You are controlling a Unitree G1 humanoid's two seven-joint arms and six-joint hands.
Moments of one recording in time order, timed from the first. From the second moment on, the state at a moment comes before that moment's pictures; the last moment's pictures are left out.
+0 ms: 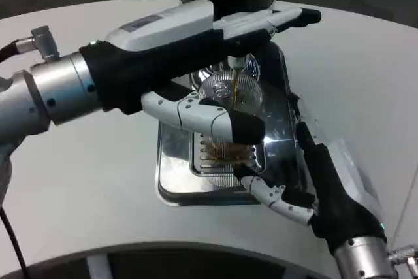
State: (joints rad) left arm -0.79 0.67 -0.04 0.05 -0.02 -0.45 -0.83; right arm -0.07 0.03 0.16 -0.31 -0.68 0.13 -0.01
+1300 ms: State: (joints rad) left arm -0.79 0.69 -0.05 0.06 -0.03 -0.45 -0.82; right arm -0.41 0.03 0.19 0.13 -0.47 0.03 -0.19
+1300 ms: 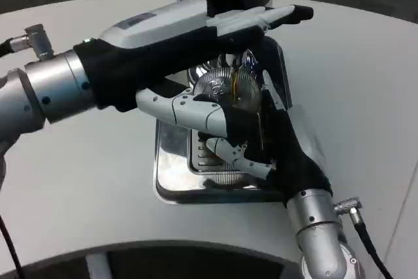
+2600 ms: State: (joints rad) left arm -0.74 0.60 0.11 0.09 -0.23 -0.40 -0.73; right arm -0.48 0.06 0.20 0.31 -0.40 -0.10 -0.28
